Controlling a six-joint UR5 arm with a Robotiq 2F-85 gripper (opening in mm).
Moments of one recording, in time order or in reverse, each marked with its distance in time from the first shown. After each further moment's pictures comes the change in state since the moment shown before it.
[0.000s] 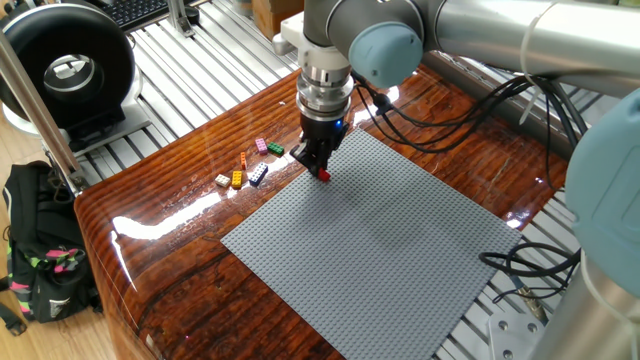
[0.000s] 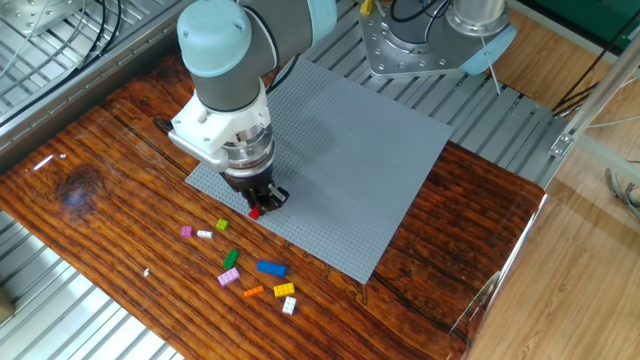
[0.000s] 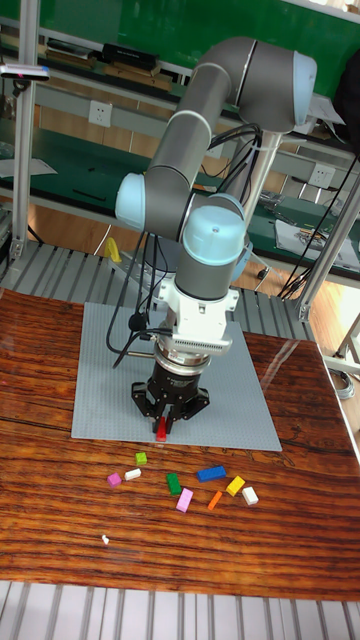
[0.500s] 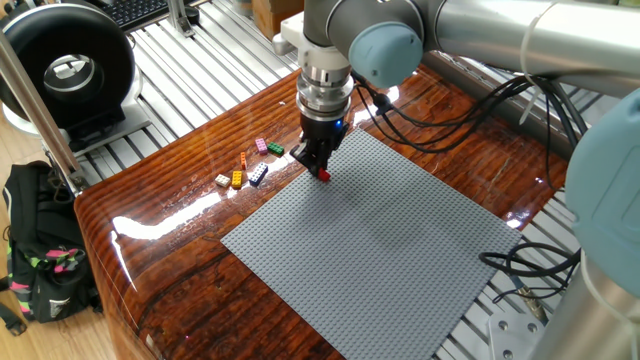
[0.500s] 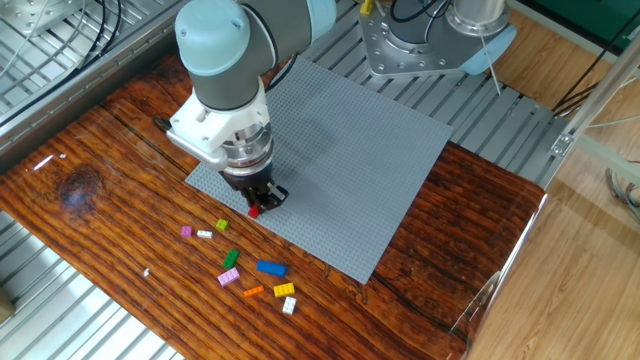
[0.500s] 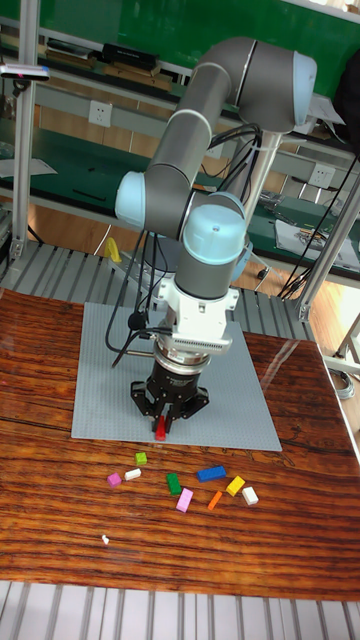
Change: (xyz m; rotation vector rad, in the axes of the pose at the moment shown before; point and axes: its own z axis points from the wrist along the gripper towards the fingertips) arm -0.001 -0.002 -0.001 0.003 0.002 -0.001
